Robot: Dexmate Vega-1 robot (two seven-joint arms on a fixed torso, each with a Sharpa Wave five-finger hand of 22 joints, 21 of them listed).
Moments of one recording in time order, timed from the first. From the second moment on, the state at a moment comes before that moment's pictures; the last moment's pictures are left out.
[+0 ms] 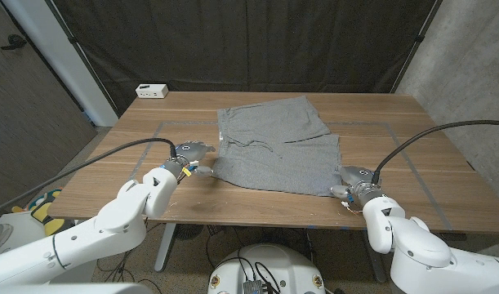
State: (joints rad) left arm 1.16 1.11 0.57 -2.30 0.77 0.70 -0.07; left_hand 0.67 -0.07 0.50 -0.18 0.21 0.34 -0.04 0.23 0.18 0.36 -0.08 0.26 0.19 0.17 0.01 0.20 0.17 0.10 0.16 0.29 0.19; right arm -0.98 -1.18 -1.01 -2.58 -0.50 -1.35 -0.11; right_hand 0.72 0.09 0.32 -0.17 0.20 0.25 0.00 0.22 0.18 0.33 0.05 0.22 0.20 0.33 -0.01 0.21 0.19 0.38 0.10 0.22 0.18
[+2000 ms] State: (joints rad) left arm 1.17 0.91 0.62 -2.08 1.27 0.67 -0.14; left_hand 0.91 -0.03 0.27 -0.11 0.21 0.57 -0.12 0.19 0.19 0.67 -0.18 0.20 0.20 0.46 -0.05 0.20 0.18 0.28 0.09 0.31 0.20; right arm -1.26 -0.87 -0.77 -2.28 -1.37 -1.06 0.52; right_hand 1.06 0.09 0.29 -0.15 0.25 0.80 -0.10 0.32 0.18 0.70 -0.06 0.32 0.23 0.58 -0.05 0.37 0.31 0.49 0.02 0.23 0.18
